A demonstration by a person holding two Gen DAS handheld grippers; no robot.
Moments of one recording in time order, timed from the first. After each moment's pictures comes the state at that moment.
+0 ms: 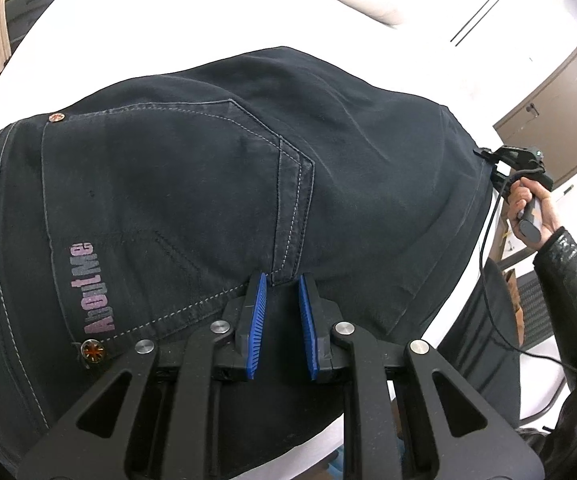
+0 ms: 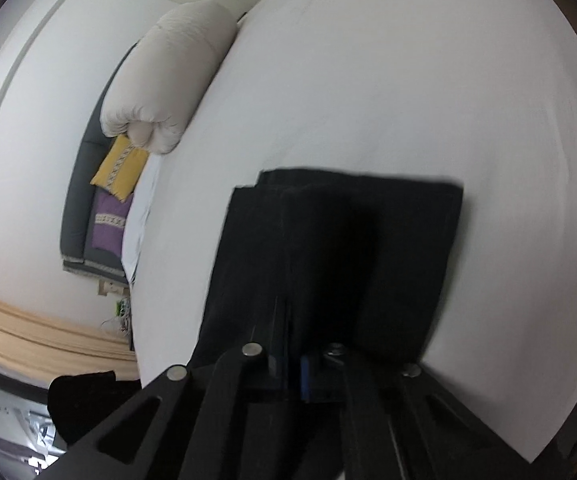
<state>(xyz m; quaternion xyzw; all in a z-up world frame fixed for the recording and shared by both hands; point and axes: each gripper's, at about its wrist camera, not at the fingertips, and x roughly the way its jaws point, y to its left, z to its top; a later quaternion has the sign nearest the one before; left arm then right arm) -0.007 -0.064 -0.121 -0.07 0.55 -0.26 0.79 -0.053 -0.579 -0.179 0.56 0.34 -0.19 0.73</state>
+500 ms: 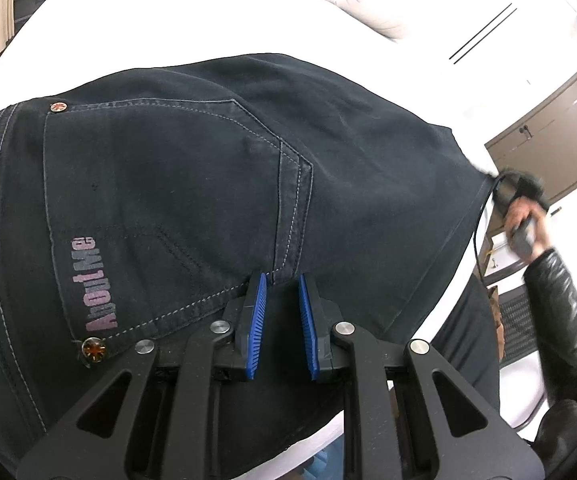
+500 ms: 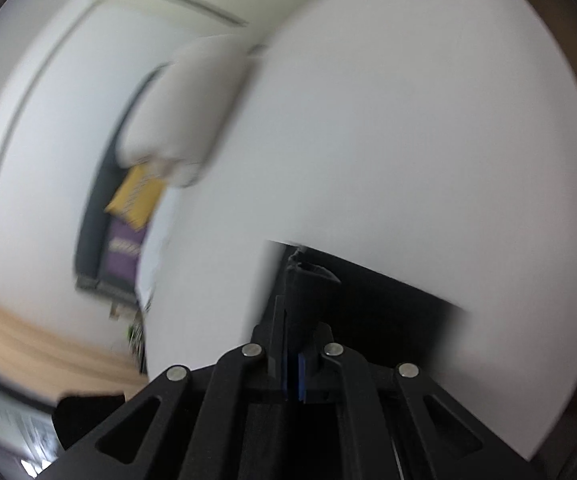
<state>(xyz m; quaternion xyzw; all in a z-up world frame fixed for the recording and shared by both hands) -0.007 -0.052 -0.122 -0.11 0.55 -0.26 0.79 -0.099 -0.611 -0.171 0.60 0.28 -0.23 0.71</state>
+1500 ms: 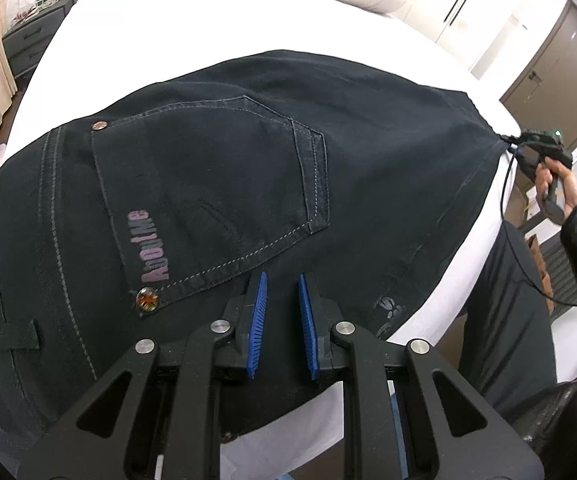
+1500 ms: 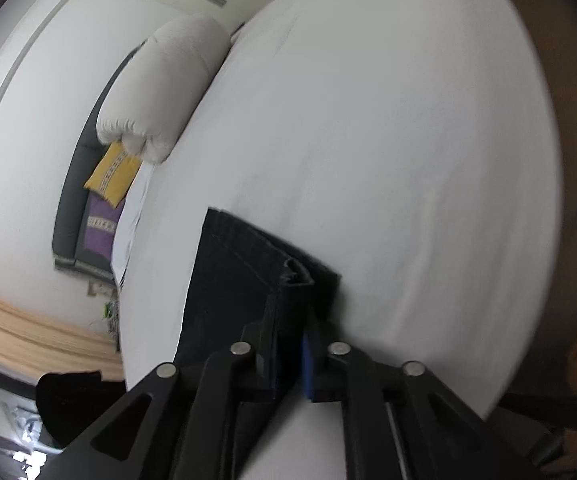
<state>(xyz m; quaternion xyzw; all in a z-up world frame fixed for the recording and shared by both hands) -0.037 -0.042 -0.099 0.00 0.53 -0.25 0.81 -0.143 -0.608 -0.143 0.52 0.33 -0.25 0.75</state>
